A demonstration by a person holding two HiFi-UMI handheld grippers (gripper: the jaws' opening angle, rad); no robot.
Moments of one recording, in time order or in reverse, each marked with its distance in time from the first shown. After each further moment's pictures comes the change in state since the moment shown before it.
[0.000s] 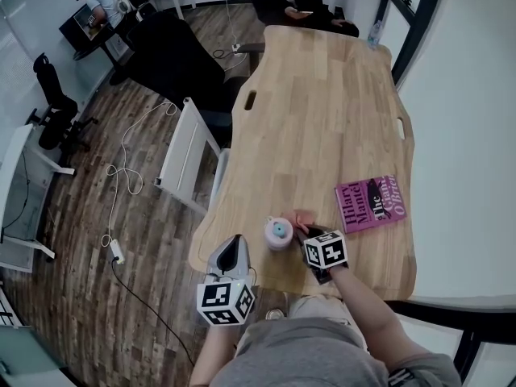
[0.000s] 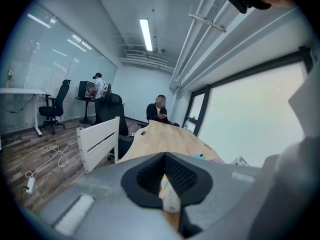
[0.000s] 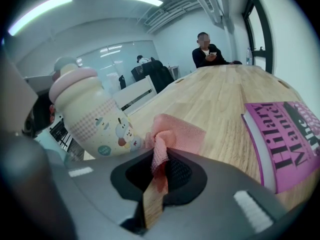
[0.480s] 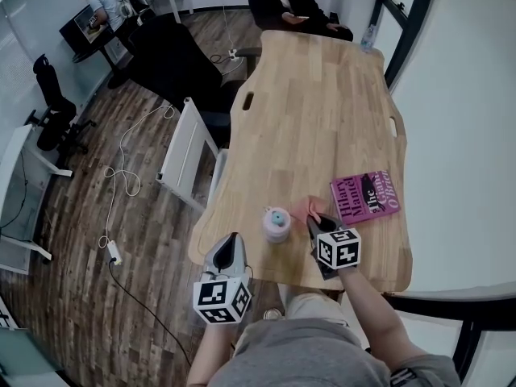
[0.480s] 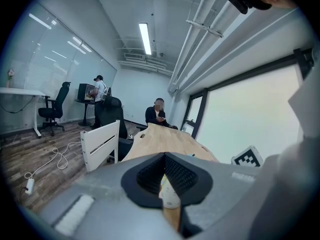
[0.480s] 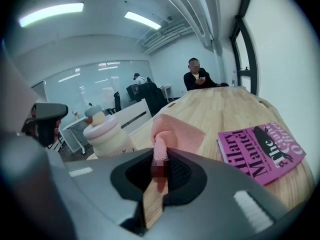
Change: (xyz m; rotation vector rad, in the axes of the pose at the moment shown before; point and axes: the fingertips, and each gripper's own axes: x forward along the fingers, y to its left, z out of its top) left arm -0.032 -0.003 0.005 0.008 -0.033 -0.018; right arm -0.074 0.000 0.042 0.005 -0.230 -0.099
